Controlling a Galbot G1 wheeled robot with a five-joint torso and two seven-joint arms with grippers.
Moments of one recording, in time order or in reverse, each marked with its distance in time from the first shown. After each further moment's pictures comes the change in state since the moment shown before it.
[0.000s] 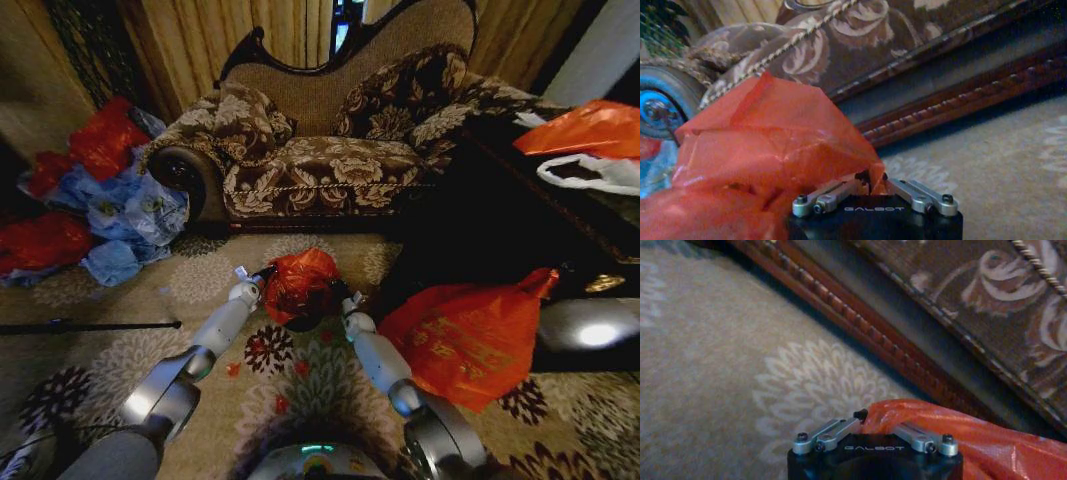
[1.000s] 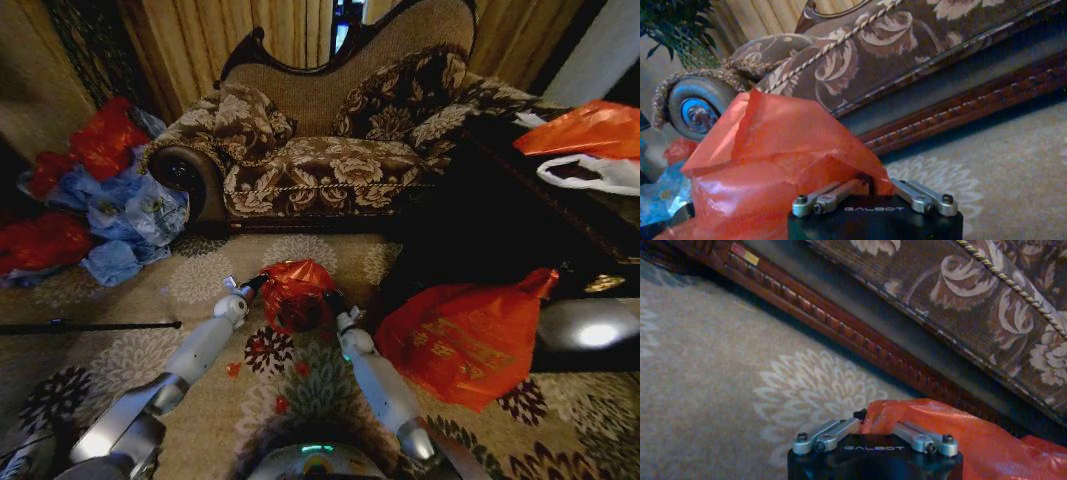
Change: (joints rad) left arm 0.106 0.123 0.065 -0.193 0.002 -0.048 0.040; right arm -0.197 -0.056 -0.118 0.347 0.049 -0.057 0.086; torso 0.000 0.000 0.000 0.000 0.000
